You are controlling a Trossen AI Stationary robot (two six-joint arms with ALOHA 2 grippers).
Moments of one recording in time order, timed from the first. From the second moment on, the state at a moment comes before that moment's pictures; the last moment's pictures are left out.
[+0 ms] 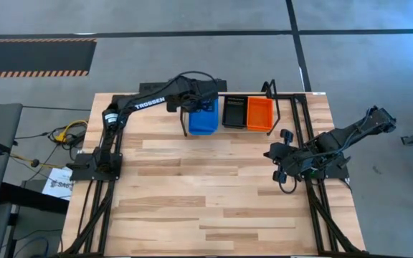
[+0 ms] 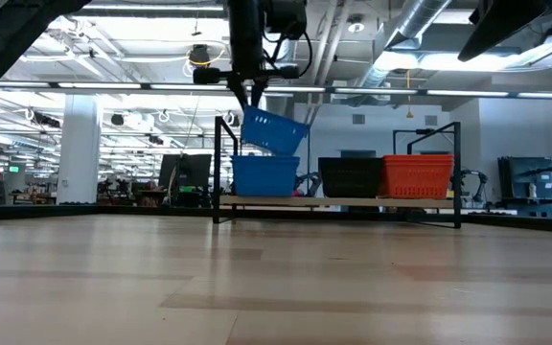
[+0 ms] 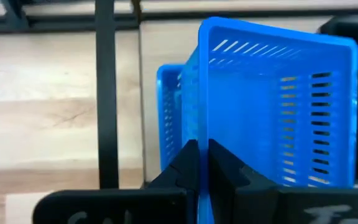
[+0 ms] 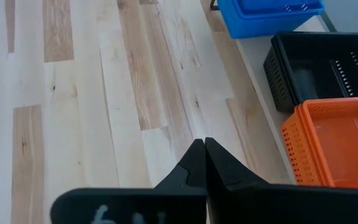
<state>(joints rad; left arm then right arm) 0.36 2.05 2.11 -1.38 -0.34 -1.15 0.46 1.01 0.99 -0.98 0.55 0.50</state>
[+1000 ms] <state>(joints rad) 0.36 2.06 2.05 -1.33 -0.36 -1.14 0.46 1.01 0.99 -0.98 0.55 0.51</state>
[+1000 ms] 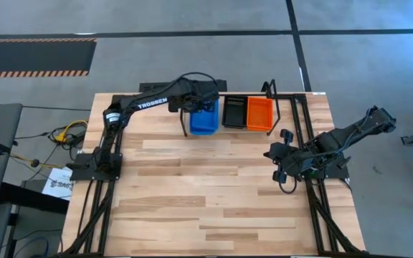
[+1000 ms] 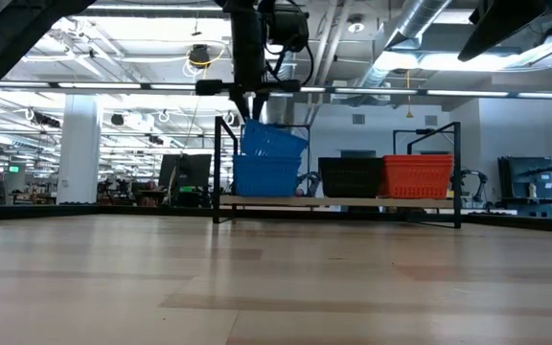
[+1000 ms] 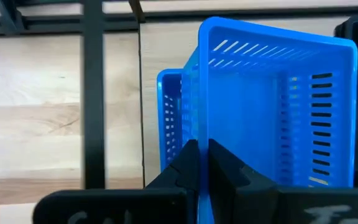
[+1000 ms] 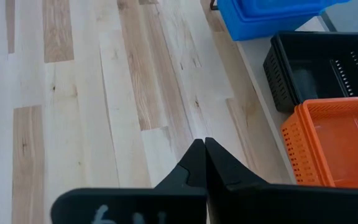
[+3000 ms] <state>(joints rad) -0.19 1.85 2.32 -1.45 -0.82 -0.70 0.20 1.18 0.99 -0.36 0.08 0.19</state>
